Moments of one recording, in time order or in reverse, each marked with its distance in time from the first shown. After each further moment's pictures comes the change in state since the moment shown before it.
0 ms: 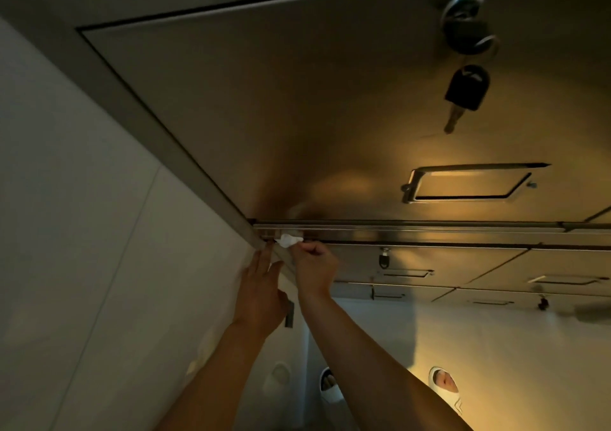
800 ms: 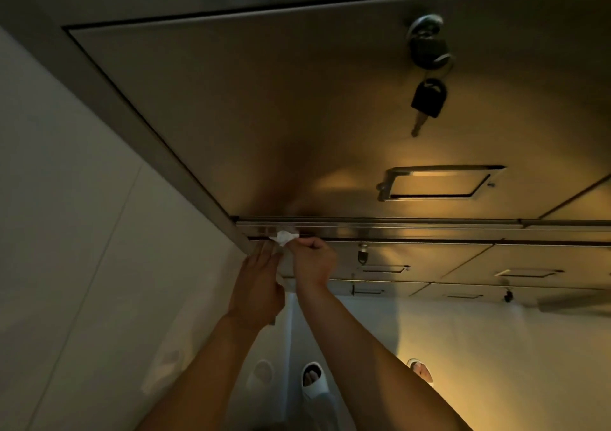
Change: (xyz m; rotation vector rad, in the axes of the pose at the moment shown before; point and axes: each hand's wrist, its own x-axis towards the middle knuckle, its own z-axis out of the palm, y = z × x) left_hand 0.002 0.029 -0.004 -0.121 0.069 0.153; right_hand 0.007 -0.023 -0.027 -0.023 0.052 0.055
